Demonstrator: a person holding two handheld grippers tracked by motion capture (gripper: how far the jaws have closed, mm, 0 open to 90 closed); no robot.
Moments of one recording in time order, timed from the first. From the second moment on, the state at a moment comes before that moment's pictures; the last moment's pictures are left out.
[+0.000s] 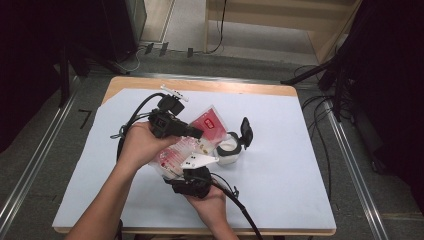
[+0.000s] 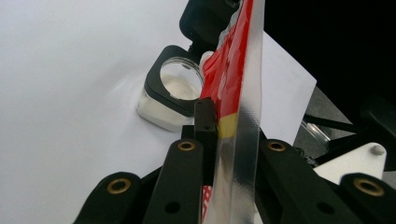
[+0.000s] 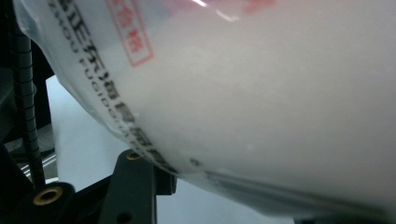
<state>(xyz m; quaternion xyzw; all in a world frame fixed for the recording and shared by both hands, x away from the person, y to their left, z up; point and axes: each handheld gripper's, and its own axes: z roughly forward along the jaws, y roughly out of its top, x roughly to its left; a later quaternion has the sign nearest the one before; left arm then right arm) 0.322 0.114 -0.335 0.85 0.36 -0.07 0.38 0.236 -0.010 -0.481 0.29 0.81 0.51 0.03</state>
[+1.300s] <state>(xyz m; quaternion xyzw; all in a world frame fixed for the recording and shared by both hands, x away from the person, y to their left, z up) 0.314 0.162 -0.319 0.83 0.33 -0.06 0.44 0.252 -0.035 -0.486 0.37 0.76 0.53 0.04</state>
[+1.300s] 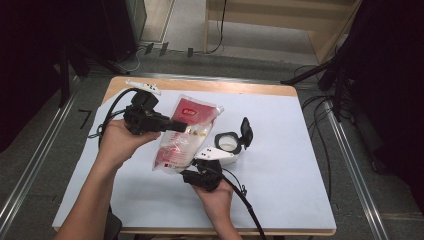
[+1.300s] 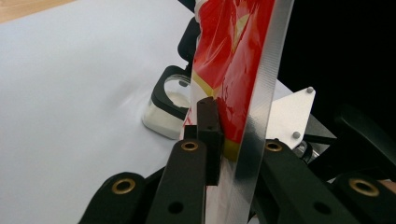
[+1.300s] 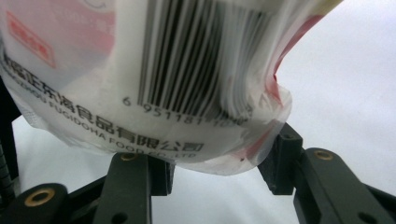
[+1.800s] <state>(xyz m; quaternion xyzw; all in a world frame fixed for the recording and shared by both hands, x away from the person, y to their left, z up) 0.305 0.172 -0.318 0.84 0.32 -0.05 0.44 0.263 -0.051 -0.487 0.43 0.73 0.53 0.01</state>
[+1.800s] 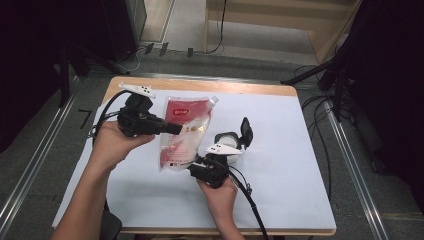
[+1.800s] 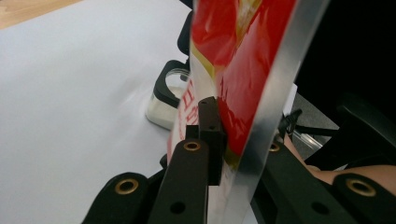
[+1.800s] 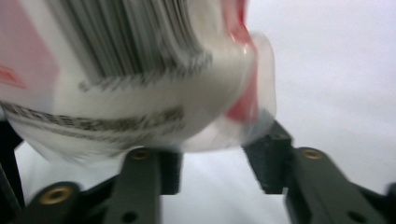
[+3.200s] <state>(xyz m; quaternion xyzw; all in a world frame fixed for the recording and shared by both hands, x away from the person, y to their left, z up) 0.340 0.196 -0.340 0.81 0.38 0.01 0.46 0.275 -0.062 -0.473 0.31 0.81 0.49 0.03</state>
